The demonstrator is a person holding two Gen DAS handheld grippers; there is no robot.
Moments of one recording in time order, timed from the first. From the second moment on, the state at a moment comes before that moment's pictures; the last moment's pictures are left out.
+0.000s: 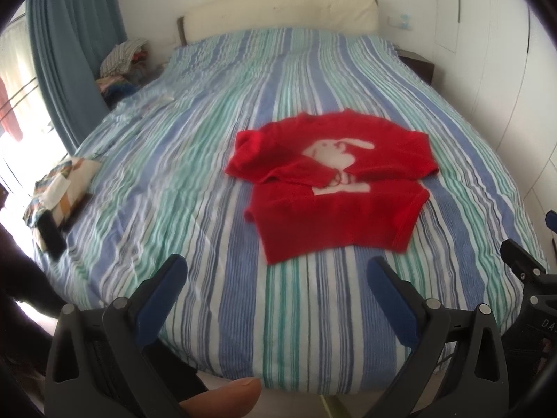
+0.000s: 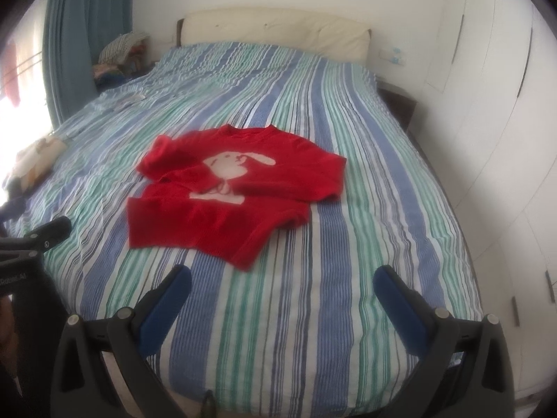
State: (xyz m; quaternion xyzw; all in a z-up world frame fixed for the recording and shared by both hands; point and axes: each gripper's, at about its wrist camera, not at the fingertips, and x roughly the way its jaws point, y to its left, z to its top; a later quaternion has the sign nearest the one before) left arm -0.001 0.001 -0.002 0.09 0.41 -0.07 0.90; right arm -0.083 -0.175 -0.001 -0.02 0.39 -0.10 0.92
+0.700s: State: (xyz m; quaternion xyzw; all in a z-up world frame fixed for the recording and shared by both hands) left arm 0.007 -0.004 -0.015 0.10 0.43 -0.09 0.90; right arm -0.074 -0.181 -0.005 -0.02 0.40 -0.12 0.91
